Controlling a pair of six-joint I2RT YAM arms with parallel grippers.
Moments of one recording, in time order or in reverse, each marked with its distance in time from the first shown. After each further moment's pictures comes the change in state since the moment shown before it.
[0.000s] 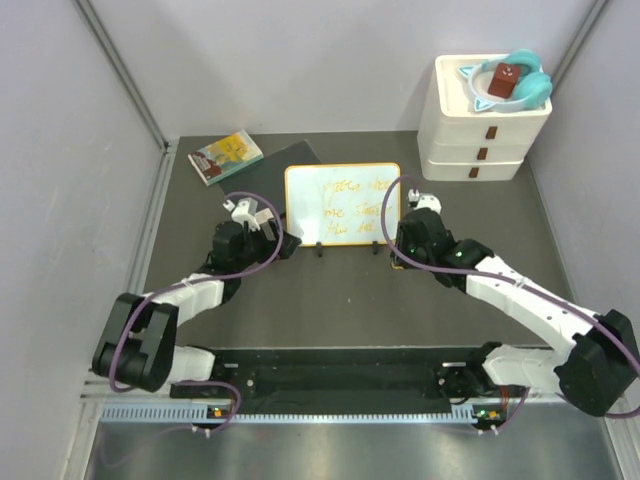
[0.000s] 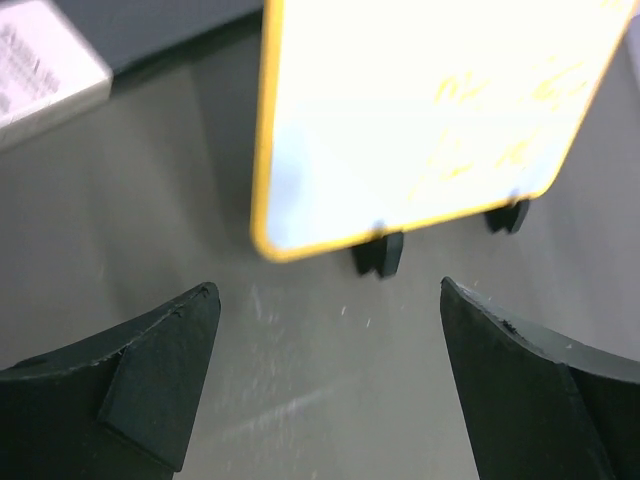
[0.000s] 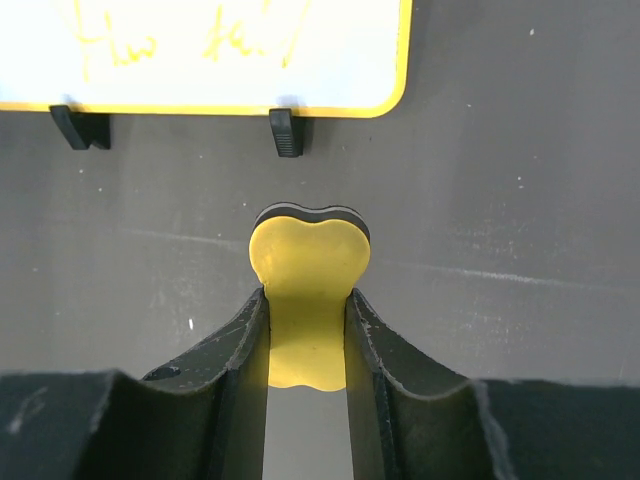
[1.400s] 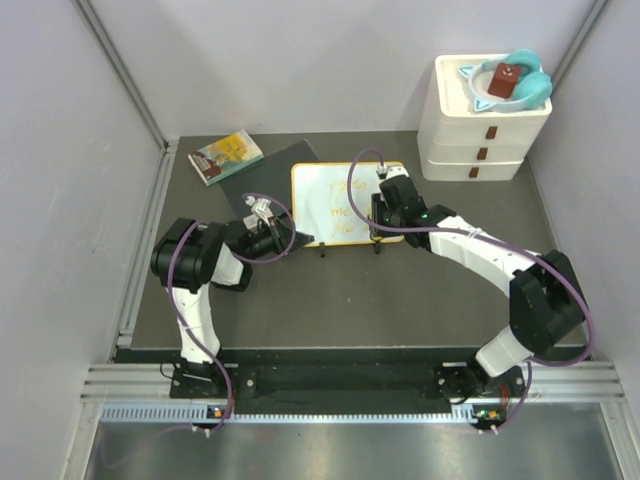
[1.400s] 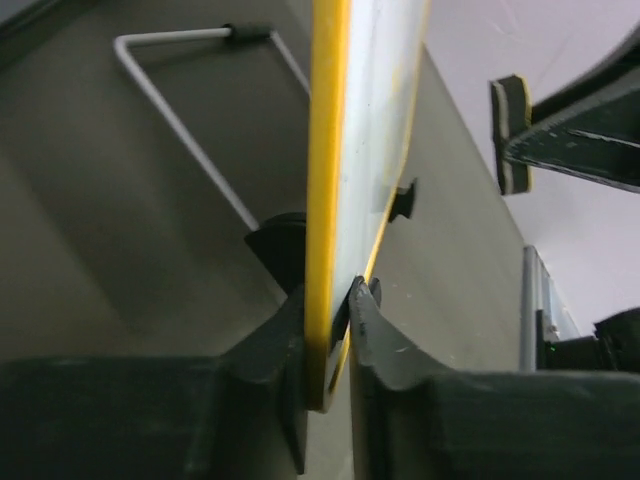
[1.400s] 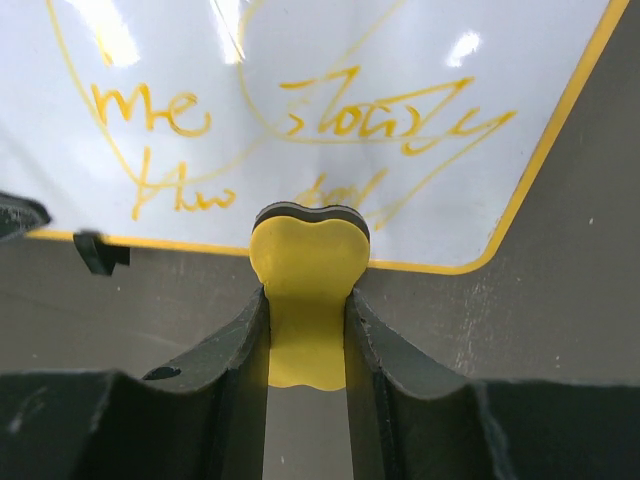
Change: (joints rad) left arm 0.087 0.723 0.114 0.910 0.532 -0.226; right arm -0.075 0.393 0.241 0.167 -0.105 -0.186
